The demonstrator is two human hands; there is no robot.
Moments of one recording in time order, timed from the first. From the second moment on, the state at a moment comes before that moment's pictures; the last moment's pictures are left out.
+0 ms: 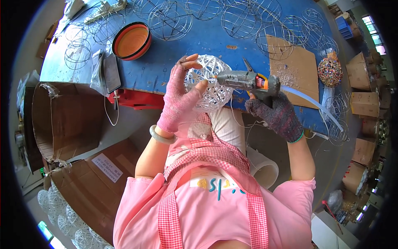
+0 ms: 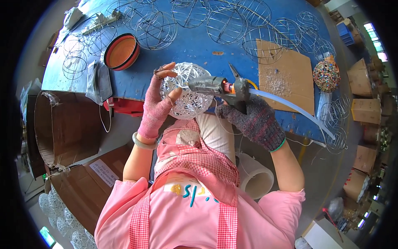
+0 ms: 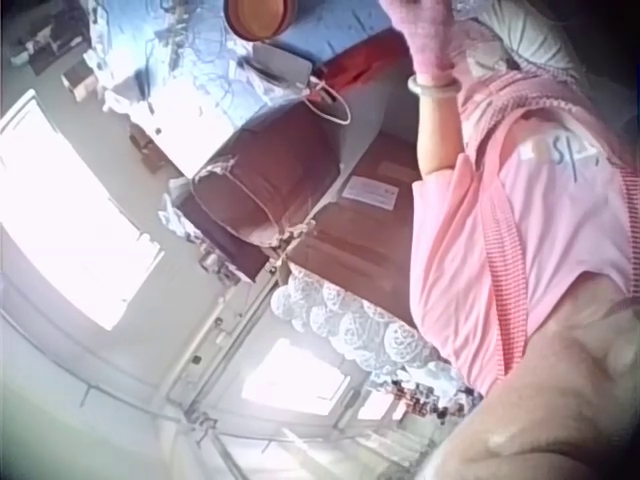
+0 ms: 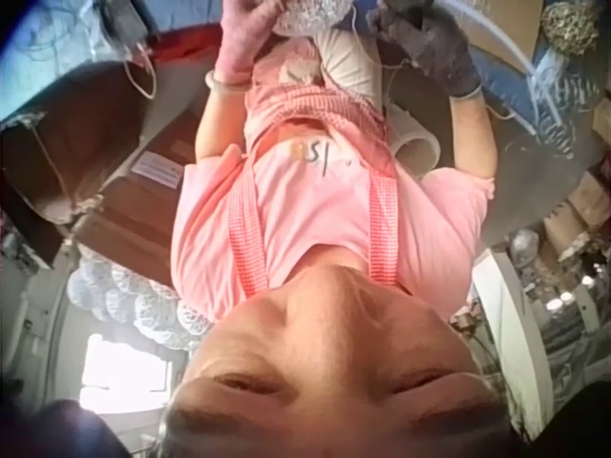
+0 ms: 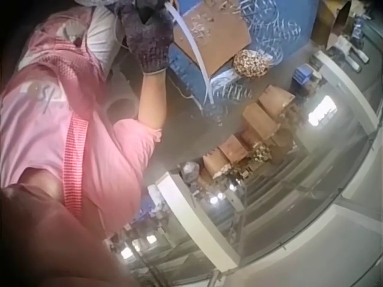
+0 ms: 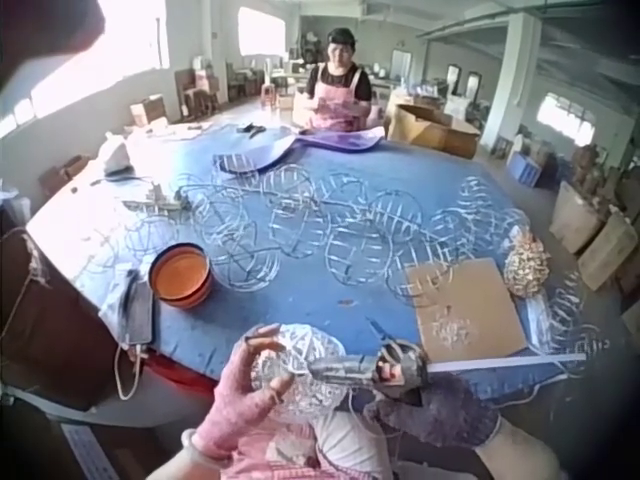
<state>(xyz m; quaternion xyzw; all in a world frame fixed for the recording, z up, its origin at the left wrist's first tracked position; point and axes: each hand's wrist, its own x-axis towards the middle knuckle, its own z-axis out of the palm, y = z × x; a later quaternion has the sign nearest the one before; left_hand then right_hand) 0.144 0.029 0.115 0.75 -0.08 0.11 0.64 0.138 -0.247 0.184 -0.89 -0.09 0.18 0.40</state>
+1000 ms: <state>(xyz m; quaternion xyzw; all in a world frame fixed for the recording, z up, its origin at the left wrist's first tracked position) 0.144 0.030 0.117 0.74 -0.07 0.08 0.66 0.132 -0.249 0.170 -0.84 -0.05 0.20 0.50</state>
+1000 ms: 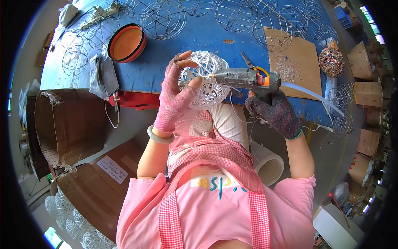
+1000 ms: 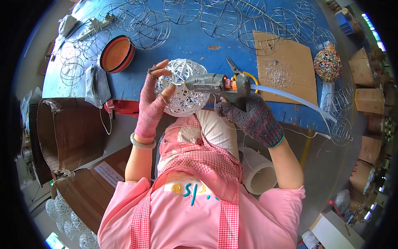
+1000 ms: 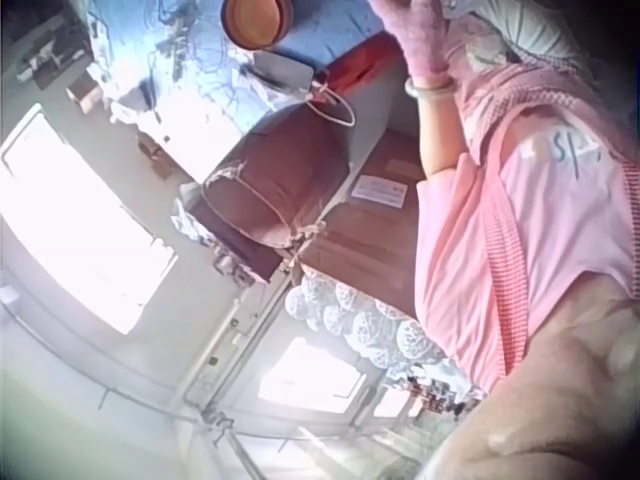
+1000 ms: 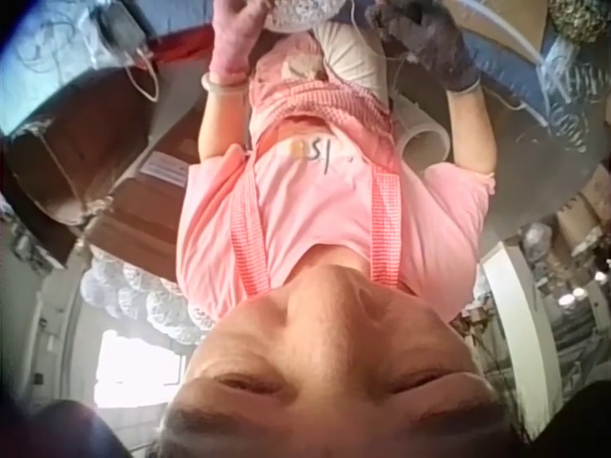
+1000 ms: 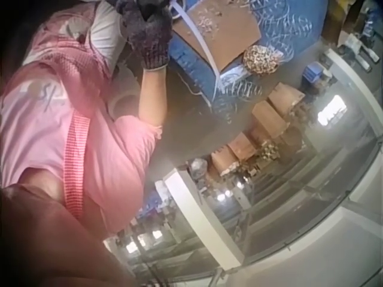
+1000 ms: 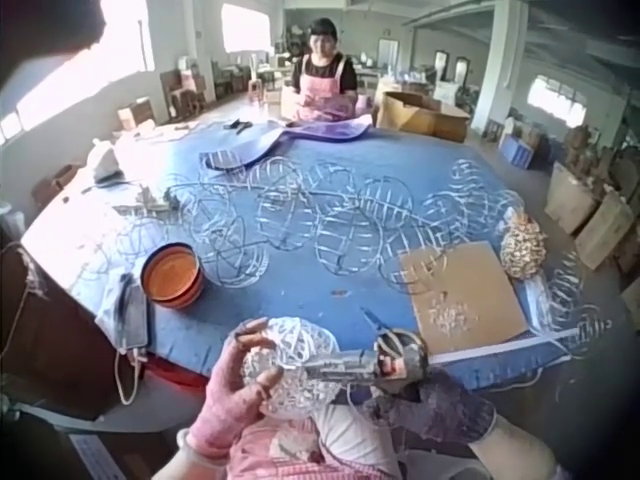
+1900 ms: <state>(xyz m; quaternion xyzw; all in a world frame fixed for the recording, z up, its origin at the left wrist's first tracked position) 0.146 0.030 0.123 0.75 -0.05 0.07 0.66 0.185 -0.265 0.180 -0.72 -0.06 0.34 0.60</state>
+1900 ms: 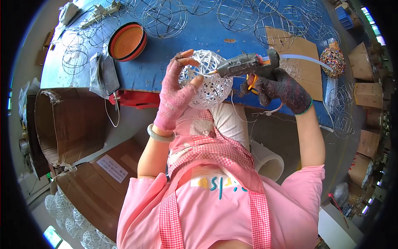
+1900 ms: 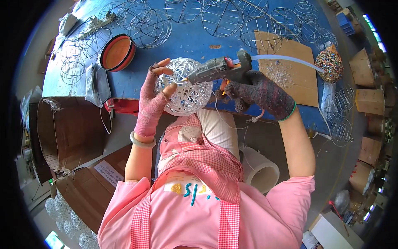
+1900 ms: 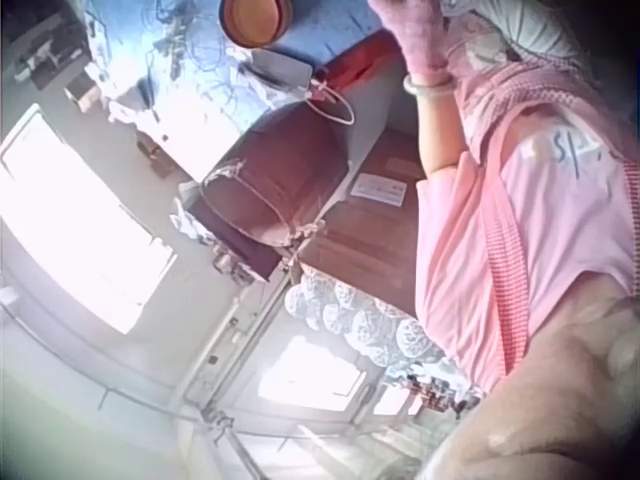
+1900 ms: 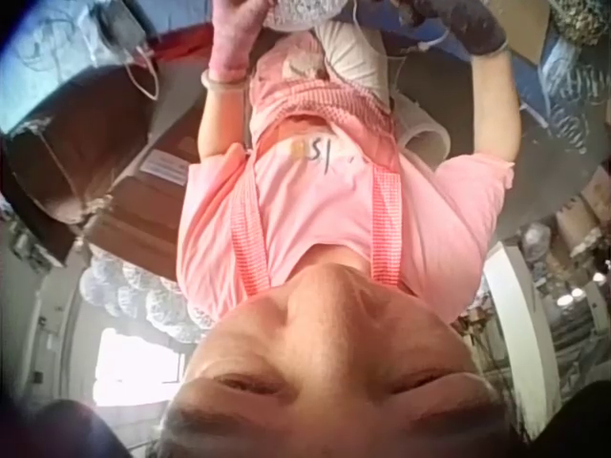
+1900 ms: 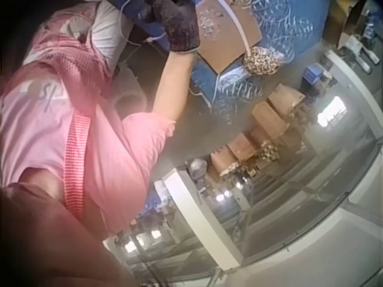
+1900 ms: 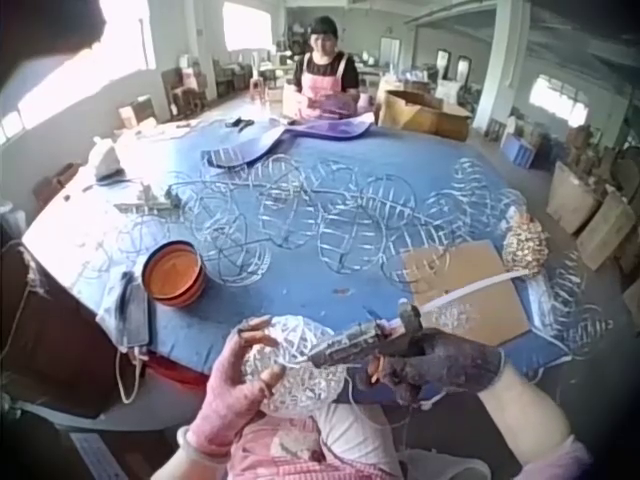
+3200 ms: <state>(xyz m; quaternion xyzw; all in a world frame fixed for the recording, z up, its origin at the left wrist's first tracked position) 0.147 0.032 0.124 0.72 -0.05 0.04 0.69 0.251 -0.260 0.208 -0.76 -0.13 0.43 0.47</state>
